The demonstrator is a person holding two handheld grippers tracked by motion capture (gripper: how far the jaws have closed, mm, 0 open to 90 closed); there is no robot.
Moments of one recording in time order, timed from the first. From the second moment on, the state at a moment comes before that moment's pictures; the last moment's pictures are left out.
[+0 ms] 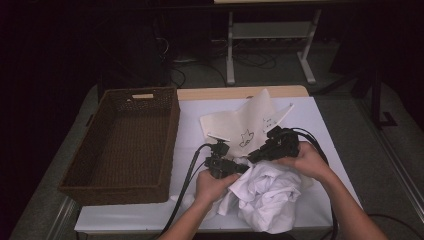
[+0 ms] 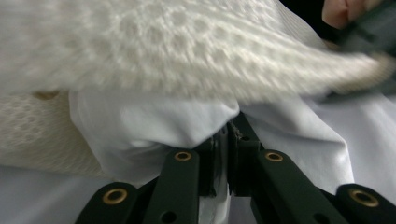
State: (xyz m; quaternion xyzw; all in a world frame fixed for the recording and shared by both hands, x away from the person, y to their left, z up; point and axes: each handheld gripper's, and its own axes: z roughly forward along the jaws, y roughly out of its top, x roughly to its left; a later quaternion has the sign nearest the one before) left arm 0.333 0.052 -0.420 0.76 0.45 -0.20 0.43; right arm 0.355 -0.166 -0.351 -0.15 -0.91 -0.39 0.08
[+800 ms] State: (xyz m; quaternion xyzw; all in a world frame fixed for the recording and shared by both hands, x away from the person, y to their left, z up) left arm 0.323 0.053 -0.416 0.76 0.43 -0.17 0.45; right arm 0.358 -0.164 -0.358 -0.16 -0.91 -0.37 0.07
